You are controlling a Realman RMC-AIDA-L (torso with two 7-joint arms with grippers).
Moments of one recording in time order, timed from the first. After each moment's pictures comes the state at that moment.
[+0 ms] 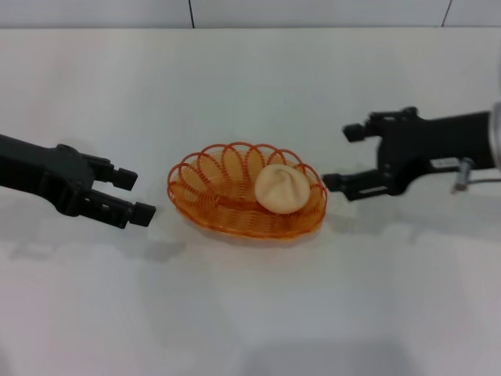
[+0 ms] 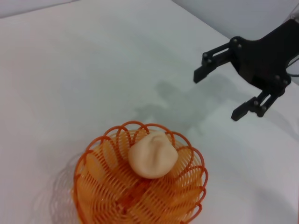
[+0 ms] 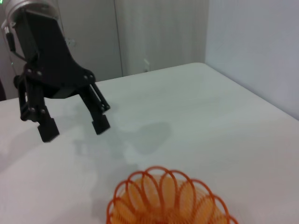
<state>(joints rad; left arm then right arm) -0.55 -1.93 0.87 1.04 2.16 1.88 -1.99 0.34 2.01 -1.44 -1.42 -1.92 -1.27 1.96</state>
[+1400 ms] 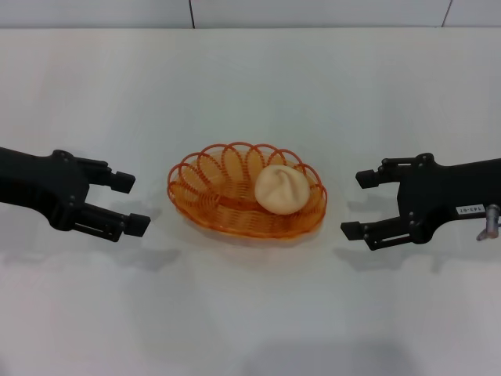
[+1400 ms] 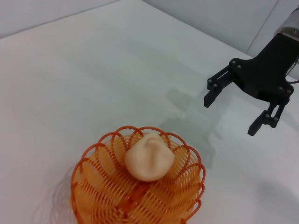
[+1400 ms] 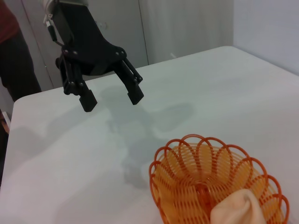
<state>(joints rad) -0.51 -1.95 0.84 1.04 2.15 1.88 -1.84 0.28 2.01 -1.39 -1.34 -1.85 -1.39 1.82</state>
